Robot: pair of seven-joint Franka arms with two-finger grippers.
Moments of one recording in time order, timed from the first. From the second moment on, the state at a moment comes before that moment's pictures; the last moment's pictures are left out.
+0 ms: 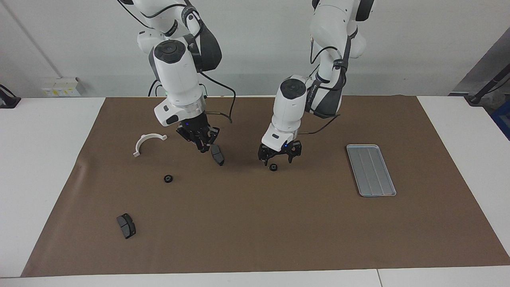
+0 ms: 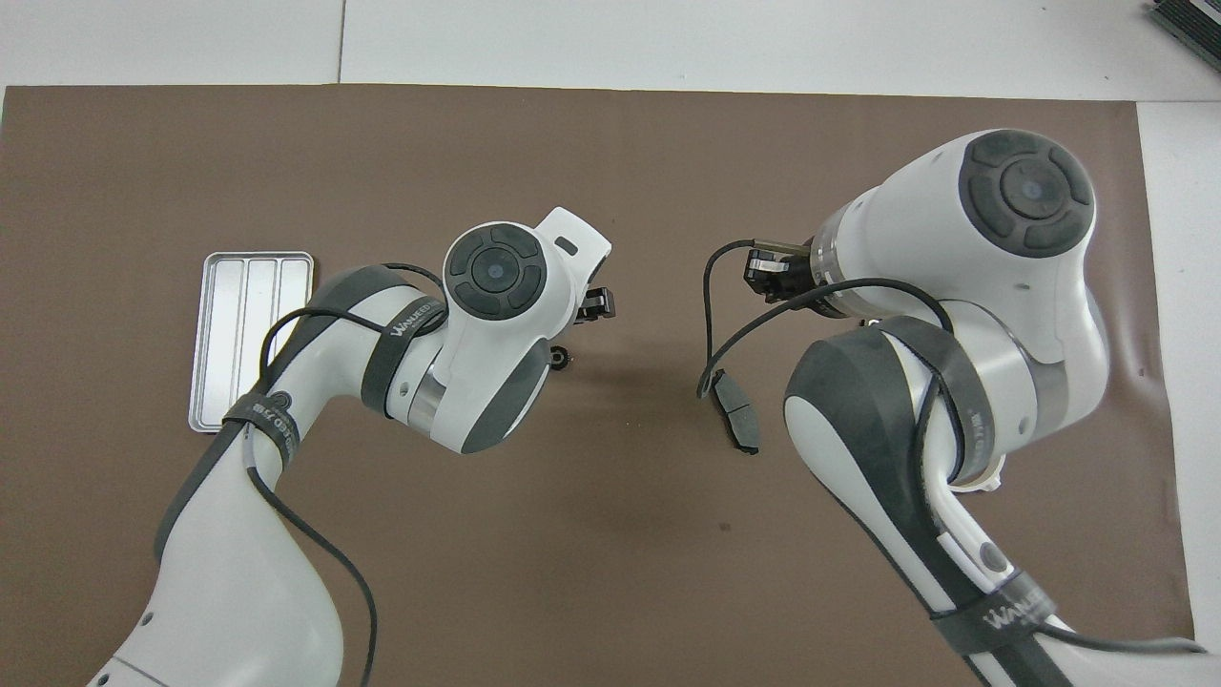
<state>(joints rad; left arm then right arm) -0.65 0.41 0.06 -1.71 -0.02 2.24 -0.66 0.13 0.17 0.23 -1.73 0.00 1.99 0.61</state>
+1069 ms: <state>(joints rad) -0.68 0.46 0.06 -1.83 -0.02 2.36 -0.70 0.13 0.17 0.24 -1.75 0.00 2.01 0.62</state>
